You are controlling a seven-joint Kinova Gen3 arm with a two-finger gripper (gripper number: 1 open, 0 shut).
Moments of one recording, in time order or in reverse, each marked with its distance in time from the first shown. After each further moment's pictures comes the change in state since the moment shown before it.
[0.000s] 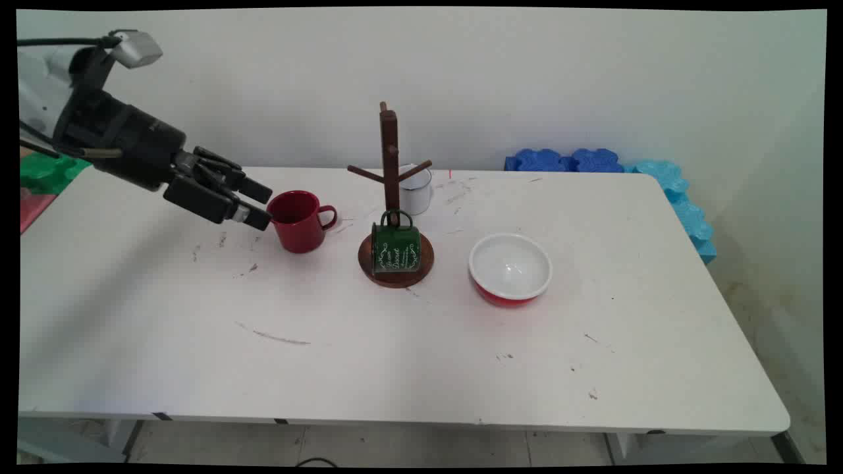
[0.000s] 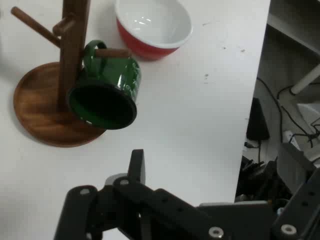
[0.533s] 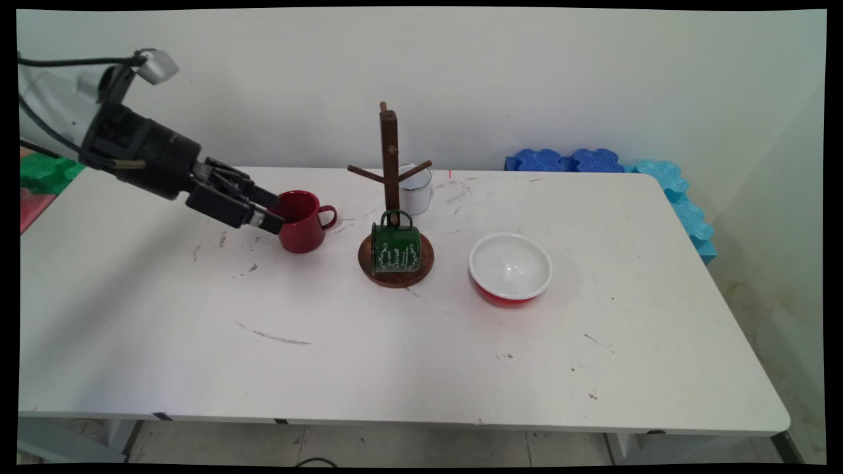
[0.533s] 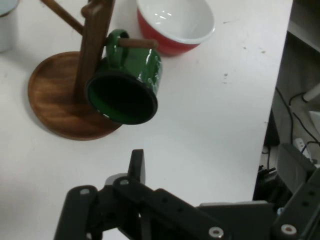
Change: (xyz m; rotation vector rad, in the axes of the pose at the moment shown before) arm -0.009 -0.013 0.019 0.031 0.000 -0.049
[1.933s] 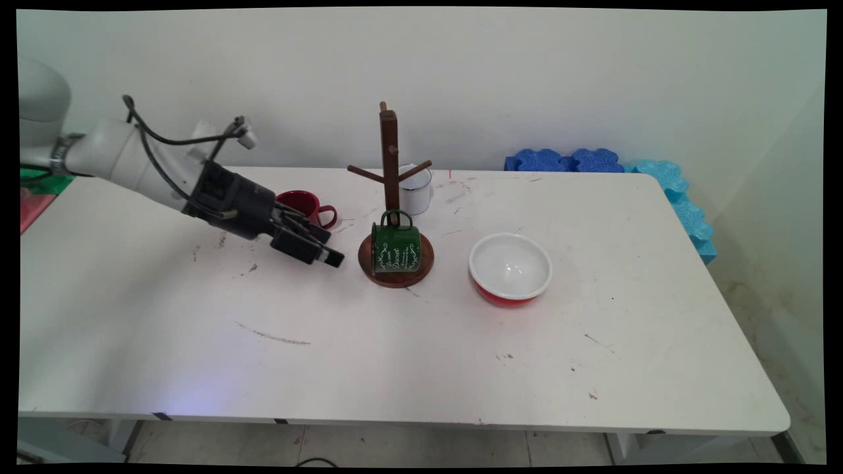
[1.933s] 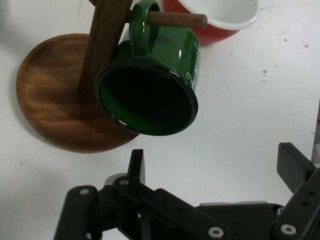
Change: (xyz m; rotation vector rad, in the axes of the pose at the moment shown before) arm -0.020 -0.027 0.104 0.019 -0.022 -0.031
